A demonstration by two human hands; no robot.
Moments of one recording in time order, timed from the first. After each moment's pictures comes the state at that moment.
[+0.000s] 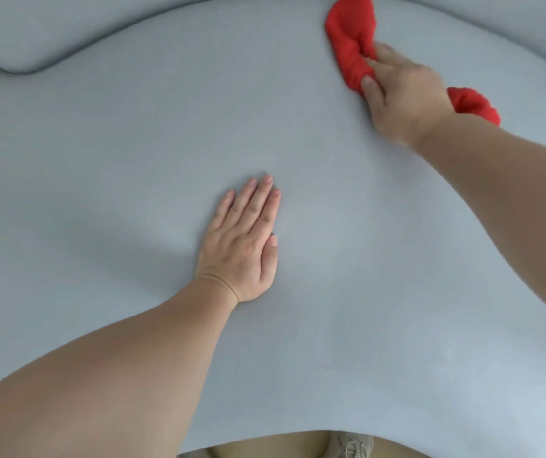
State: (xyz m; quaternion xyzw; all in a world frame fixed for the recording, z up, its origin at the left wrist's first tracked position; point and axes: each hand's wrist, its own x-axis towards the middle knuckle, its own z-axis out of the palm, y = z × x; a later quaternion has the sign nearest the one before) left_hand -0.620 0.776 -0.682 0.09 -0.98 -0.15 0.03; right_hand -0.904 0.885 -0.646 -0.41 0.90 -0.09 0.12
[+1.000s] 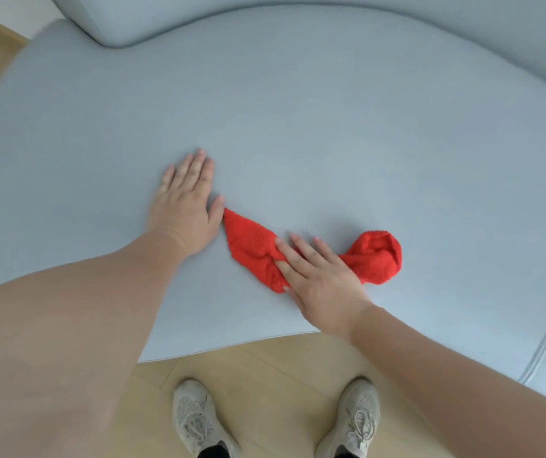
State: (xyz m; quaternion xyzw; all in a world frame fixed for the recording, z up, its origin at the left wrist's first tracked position) left_hand -0.496 0.716 -0.654 0.21 -0.97 -0.08 -0.05; right_hand -0.550 0.972 -0.632 -0.59 0.80 -0.01 0.10
